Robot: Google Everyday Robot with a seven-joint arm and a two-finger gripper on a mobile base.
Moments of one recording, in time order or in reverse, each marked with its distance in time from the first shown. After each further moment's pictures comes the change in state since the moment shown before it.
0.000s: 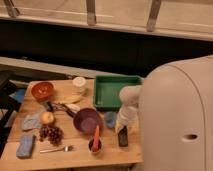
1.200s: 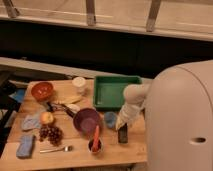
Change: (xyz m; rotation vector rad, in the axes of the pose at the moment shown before) arm -0.015 -0.002 -0.007 -0.050 -0.043 0.029
